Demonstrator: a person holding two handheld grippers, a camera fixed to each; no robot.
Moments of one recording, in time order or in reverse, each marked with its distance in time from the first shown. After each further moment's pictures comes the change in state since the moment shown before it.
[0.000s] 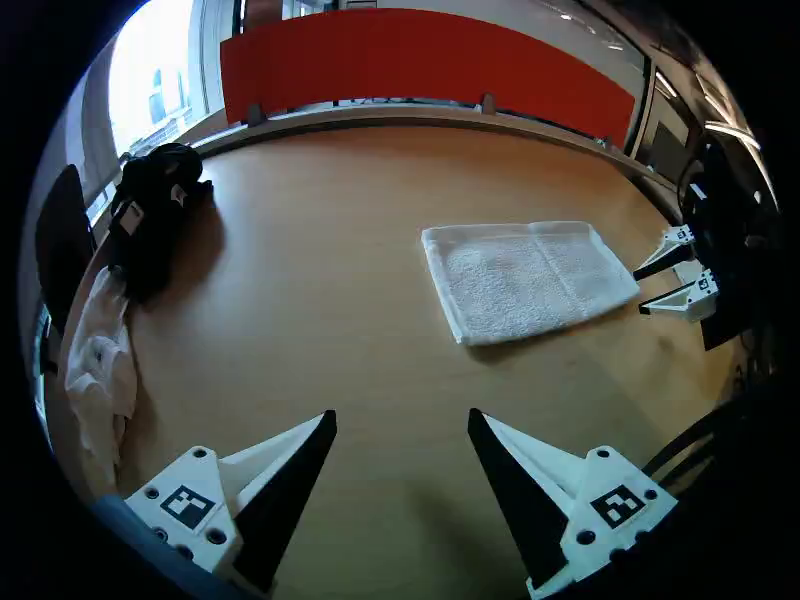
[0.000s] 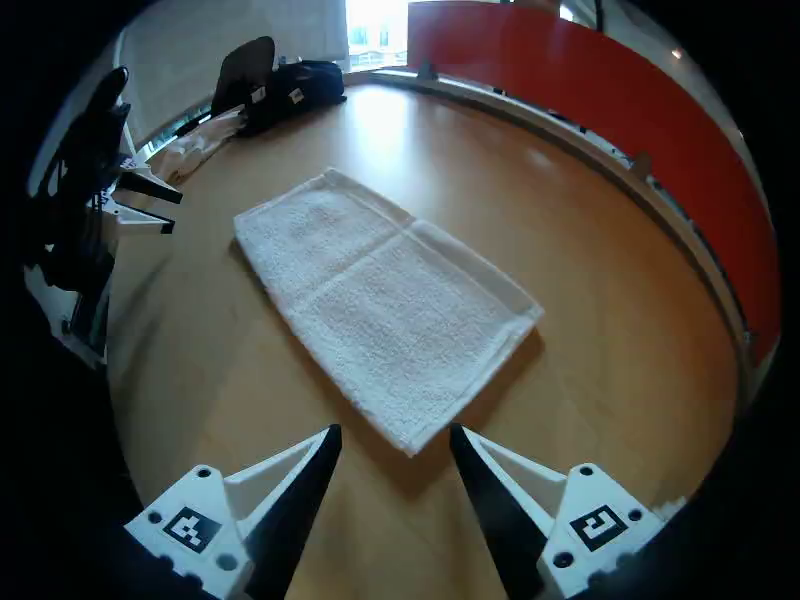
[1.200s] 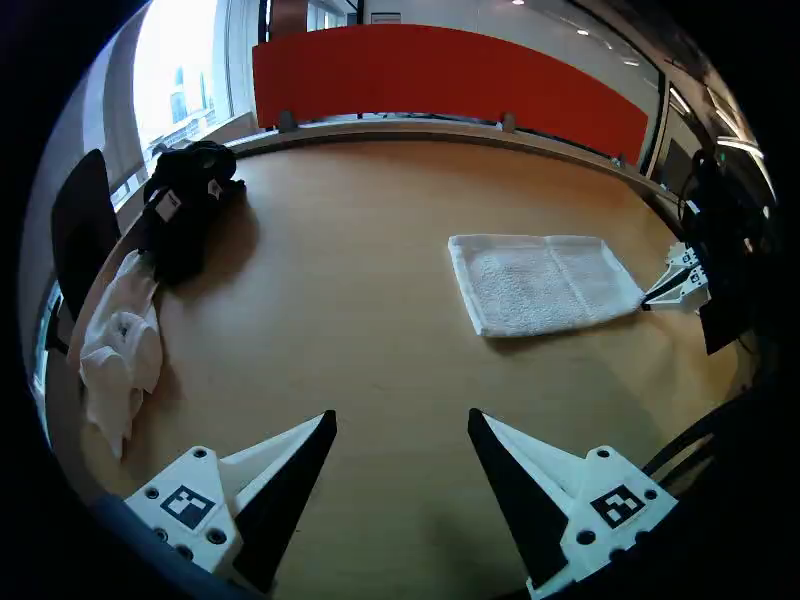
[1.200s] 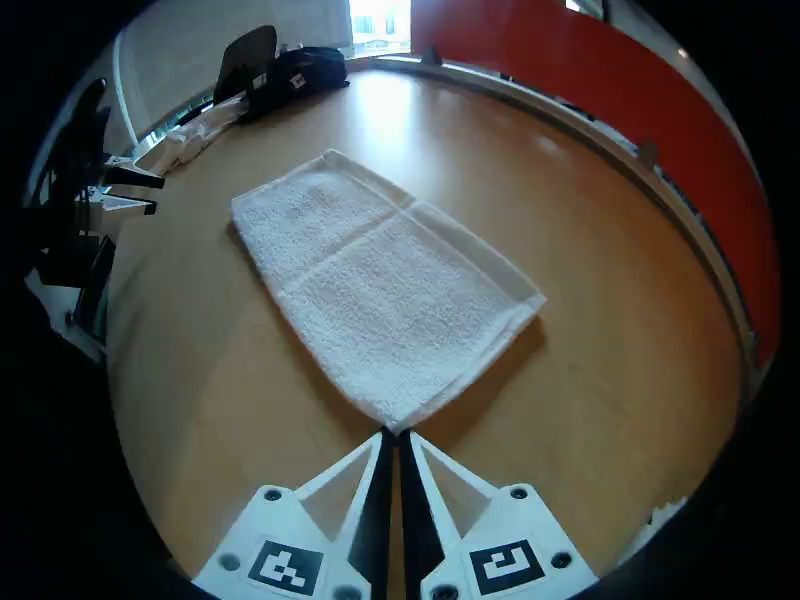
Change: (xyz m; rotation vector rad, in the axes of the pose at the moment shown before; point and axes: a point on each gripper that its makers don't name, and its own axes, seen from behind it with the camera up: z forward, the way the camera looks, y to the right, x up) left arm -0.008 -0.019 -0.026 0.056 0.053 -0.048; right arm -0.009 0.005 0.002 0.019 -0.034 -0.004
